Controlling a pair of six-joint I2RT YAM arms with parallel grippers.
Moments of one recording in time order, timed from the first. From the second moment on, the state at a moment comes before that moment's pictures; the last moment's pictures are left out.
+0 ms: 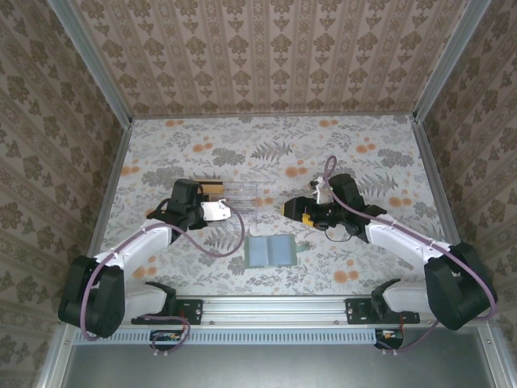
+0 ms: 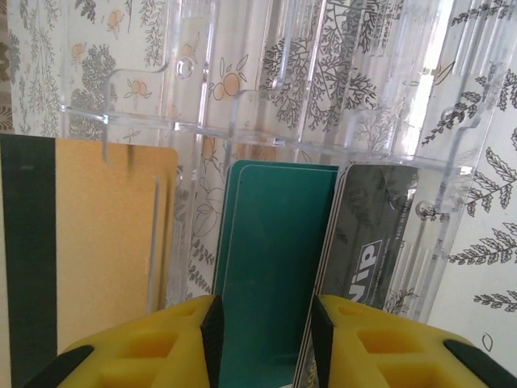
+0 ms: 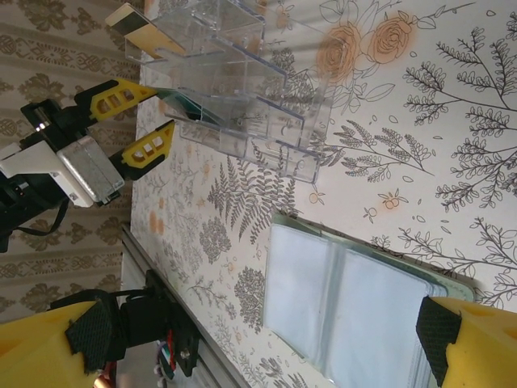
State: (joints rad) left arm -0.40 1.21 0.60 -0.22 0.04 1.16; right arm 0.43 1.26 0.64 -0.07 -0.62 0.75
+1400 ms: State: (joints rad) left arm -0.41 0.84 0.80 -0.70 0.08 -0.33; right arm 0.64 1.23 0.64 -0.25 -0.32 0.67
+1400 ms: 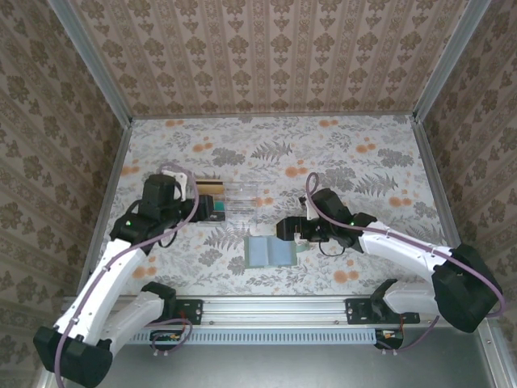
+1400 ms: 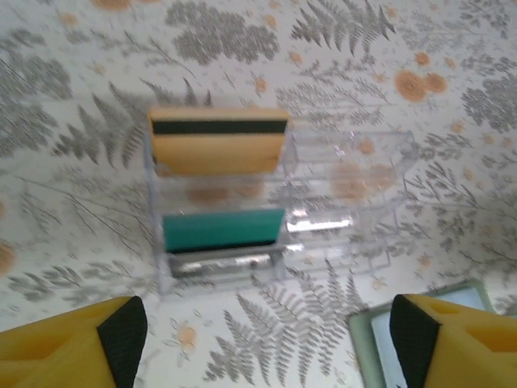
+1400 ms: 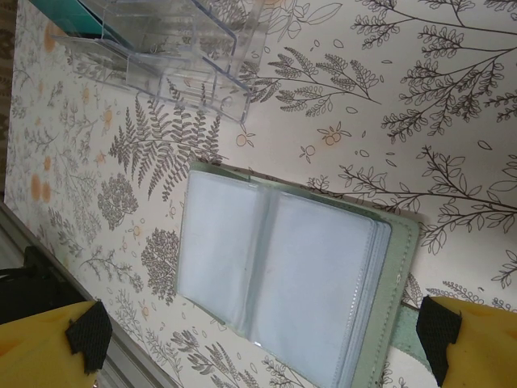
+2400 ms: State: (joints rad) left arm -0.98 1.18 0.50 -0.28 0.02 -0.88; right arm 0.66 1.08 0.57 -0.34 -0.21 0.71
